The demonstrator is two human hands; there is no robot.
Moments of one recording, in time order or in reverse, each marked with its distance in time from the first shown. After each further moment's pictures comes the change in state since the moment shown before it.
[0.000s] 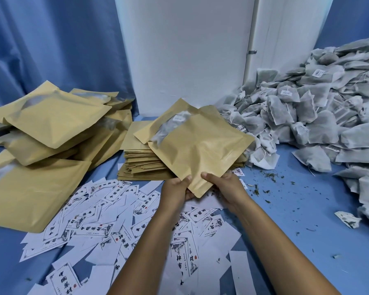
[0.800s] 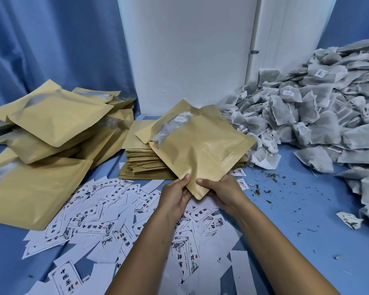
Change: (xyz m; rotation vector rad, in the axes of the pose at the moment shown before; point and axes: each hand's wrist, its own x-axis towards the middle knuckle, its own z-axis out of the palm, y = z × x) left_hand 0.008 -0.003 -0.001 -0.510 -0.028 -0.166; right_hand -0.001 0.007 0.005 -0.136 0.003 0.040
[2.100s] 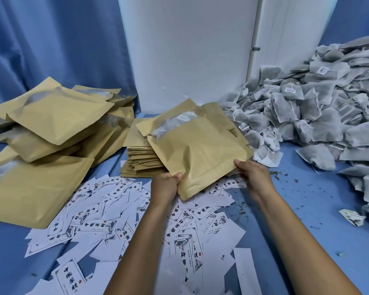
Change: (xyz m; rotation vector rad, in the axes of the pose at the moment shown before) left_hand -0.009 0.024 -0.011 0.602 0.213 0.214; right_hand 0.021 -0.021 -0.056 0.157 0.257 -0.074
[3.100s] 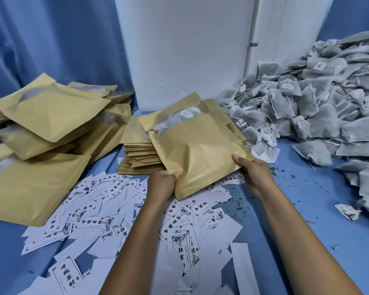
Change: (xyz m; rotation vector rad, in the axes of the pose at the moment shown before) left_hand 0.003 -0.002 -0.005 0.223 0.016 0.050; right_hand 0.009 -0.001 -0.008 0.041 -0.052 -0.024
